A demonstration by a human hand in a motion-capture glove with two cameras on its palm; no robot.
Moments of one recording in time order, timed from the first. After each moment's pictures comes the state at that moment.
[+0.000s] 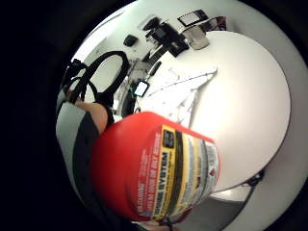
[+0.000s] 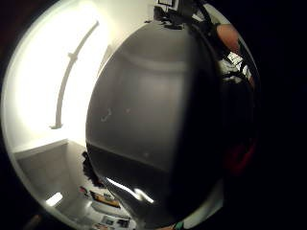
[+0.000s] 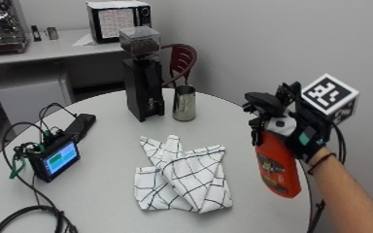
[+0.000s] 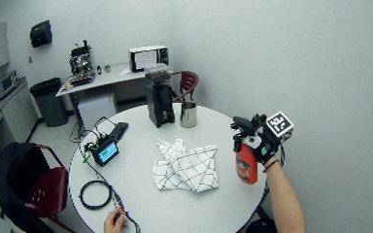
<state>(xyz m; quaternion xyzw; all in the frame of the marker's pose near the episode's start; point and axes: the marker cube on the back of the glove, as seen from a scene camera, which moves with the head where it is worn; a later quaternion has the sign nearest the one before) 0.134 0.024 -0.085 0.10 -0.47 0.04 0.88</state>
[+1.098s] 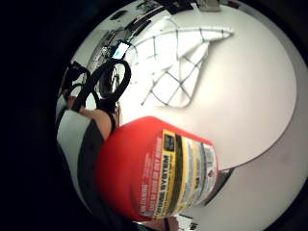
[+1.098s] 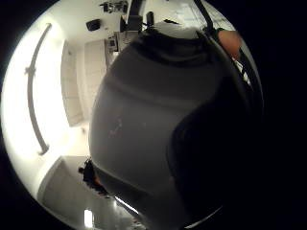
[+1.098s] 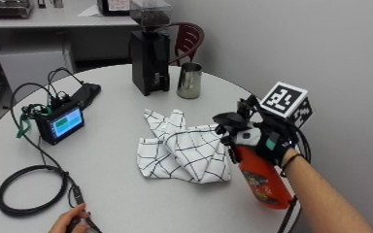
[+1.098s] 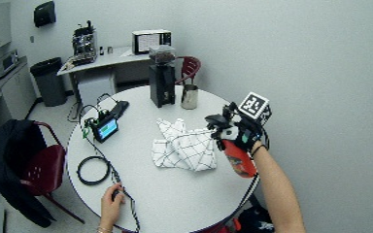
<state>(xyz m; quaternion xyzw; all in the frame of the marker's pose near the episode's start) 0.093 -0.015 -0.057 -0.04 -0.42 0.05 0.91</state>
